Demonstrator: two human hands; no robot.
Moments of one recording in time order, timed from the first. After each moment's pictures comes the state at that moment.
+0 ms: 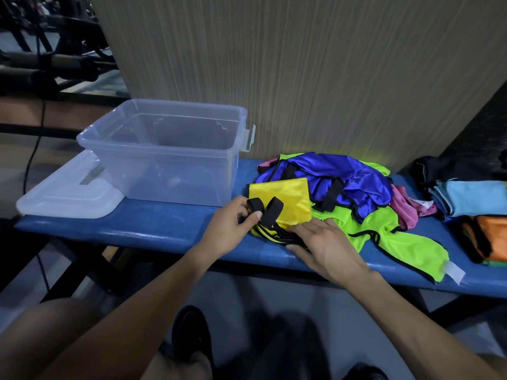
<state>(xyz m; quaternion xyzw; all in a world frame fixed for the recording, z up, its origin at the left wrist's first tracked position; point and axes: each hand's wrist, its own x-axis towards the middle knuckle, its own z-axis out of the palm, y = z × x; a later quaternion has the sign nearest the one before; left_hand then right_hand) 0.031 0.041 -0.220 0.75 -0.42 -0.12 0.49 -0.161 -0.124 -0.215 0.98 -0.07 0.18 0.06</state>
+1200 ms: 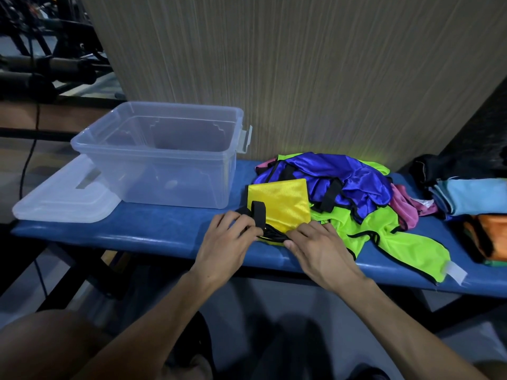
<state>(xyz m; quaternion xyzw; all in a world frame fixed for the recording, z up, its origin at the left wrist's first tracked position) 0.005 0.063 -0.230 0.72 -0.59 0.30 0.21 -0.160 -0.115 -0.226 0.96 -0.11 0.24 0.07</state>
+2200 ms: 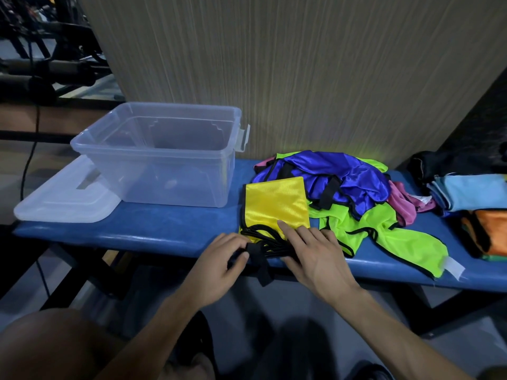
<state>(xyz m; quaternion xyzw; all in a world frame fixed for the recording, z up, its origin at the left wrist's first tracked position) -0.011 0.100 -0.235 0.74 -0.55 -0.04 0.39 -0.172 -0.094 -0.234 0.96 -0.13 0.24 0.07</state>
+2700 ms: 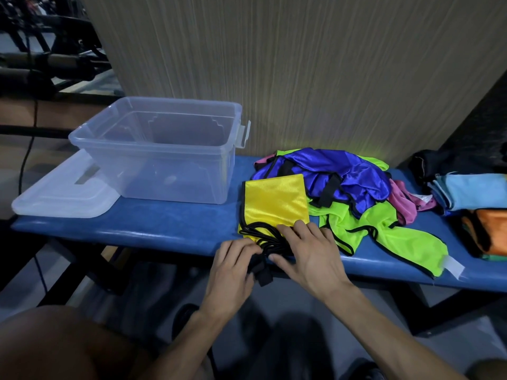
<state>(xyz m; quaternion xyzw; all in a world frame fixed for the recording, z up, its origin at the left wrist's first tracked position) -0.051 0.085 -0.268 0.79 -0.50 0.09 0.35 -0.162 -0.084 -0.235 0.95 -0.18 0.23 0.06</state>
